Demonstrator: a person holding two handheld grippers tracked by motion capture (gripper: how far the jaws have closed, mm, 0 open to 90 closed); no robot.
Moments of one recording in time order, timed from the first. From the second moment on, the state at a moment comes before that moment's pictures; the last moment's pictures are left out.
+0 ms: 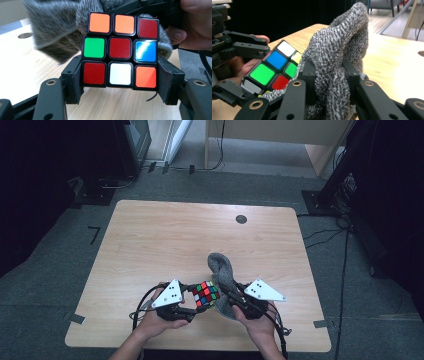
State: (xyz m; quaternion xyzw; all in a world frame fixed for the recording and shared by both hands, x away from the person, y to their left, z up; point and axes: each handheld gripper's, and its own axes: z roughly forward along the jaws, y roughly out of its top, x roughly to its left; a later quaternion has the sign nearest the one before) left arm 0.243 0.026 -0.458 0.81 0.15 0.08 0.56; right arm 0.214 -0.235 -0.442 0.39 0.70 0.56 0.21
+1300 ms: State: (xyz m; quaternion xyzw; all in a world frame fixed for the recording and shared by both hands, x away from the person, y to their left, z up) left arm 0.240 0.027 -0.456 0.81 0.15 0.10 0.57; right arm 0.207 -0.228 -0.430 0.35 0.71 0.58 0.21
